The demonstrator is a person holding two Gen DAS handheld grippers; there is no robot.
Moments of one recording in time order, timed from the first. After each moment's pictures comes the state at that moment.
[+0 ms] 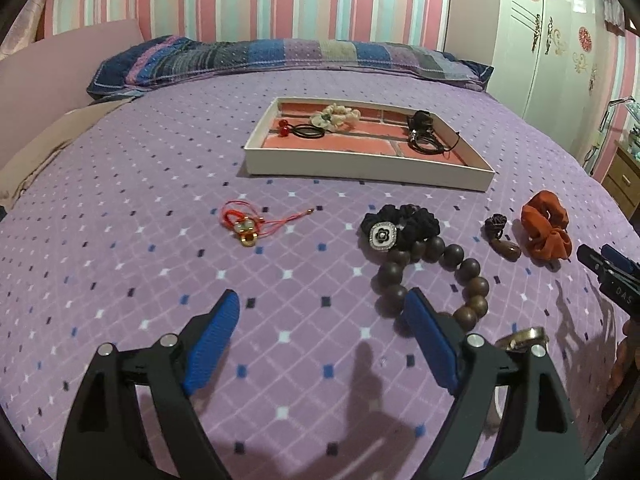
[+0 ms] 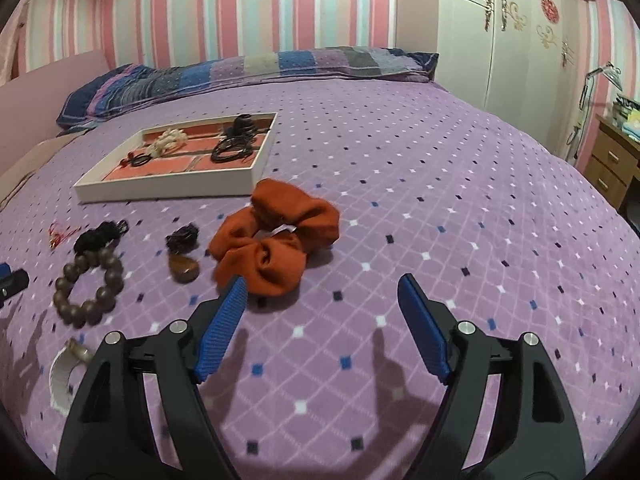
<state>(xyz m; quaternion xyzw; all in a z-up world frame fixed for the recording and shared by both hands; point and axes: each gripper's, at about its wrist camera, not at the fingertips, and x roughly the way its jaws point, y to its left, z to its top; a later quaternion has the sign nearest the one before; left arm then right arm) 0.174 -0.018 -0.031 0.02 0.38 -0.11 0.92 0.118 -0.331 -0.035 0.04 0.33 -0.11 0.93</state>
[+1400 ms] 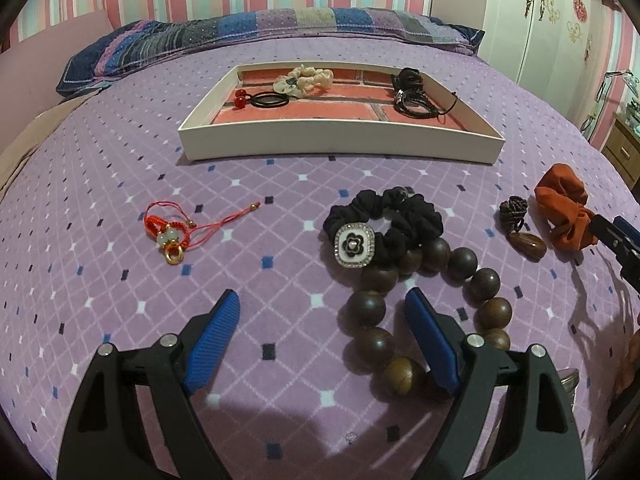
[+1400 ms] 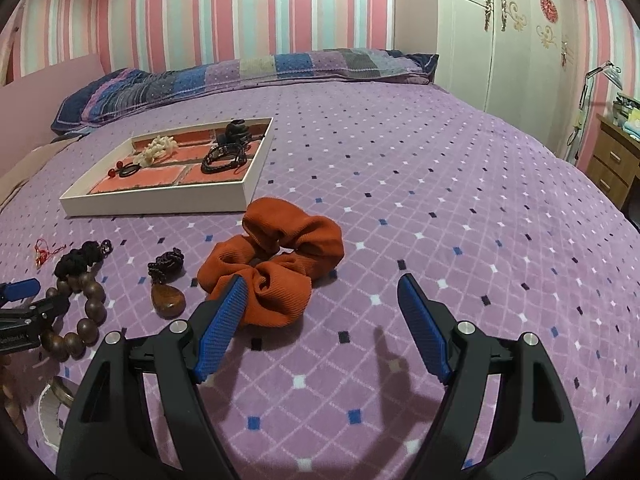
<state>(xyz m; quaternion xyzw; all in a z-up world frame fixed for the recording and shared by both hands) 0.225 -0.057 -0.066 0.05 0.42 -0.14 0.89 0.143 -0.332 -0.040 0.03 0.33 -0.12 0.94</state>
